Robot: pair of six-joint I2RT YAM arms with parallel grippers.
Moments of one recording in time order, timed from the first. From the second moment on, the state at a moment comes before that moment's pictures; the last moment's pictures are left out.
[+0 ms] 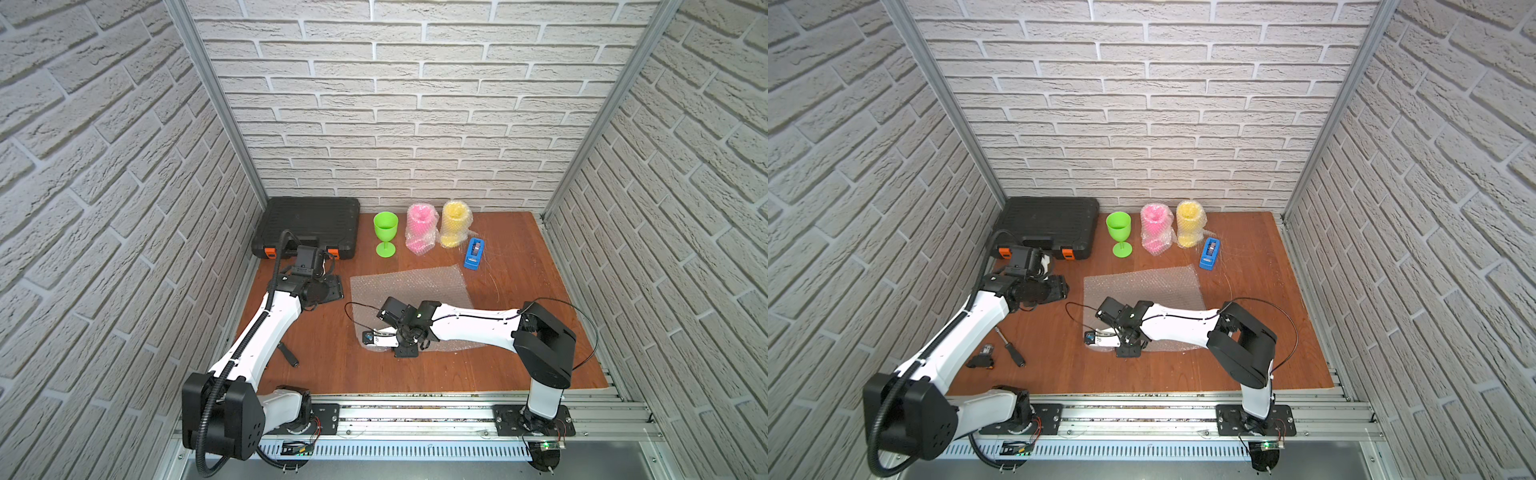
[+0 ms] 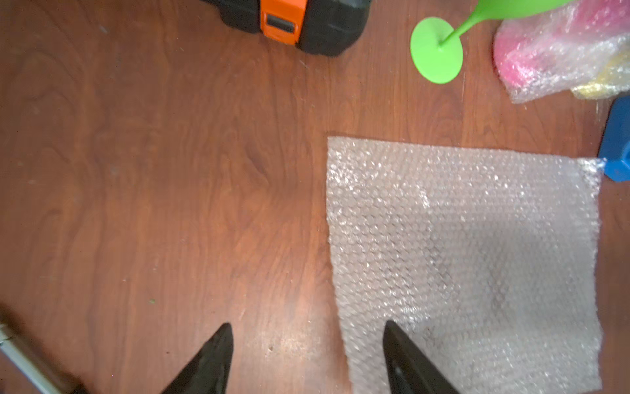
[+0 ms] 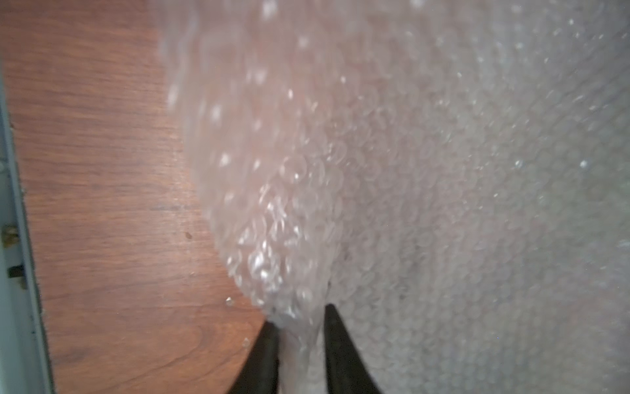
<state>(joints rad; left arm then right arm) -0.20 1.25 0.97 -0.77 0.08 -0.38 1.02 1.85 1.25 -0.68 -0.01 -0.53</state>
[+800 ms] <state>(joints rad) -0.46 1.60 0.90 -0.55 0.14 -0.58 0.43 1.78 1.20 -0.46 -0.17 0.14</state>
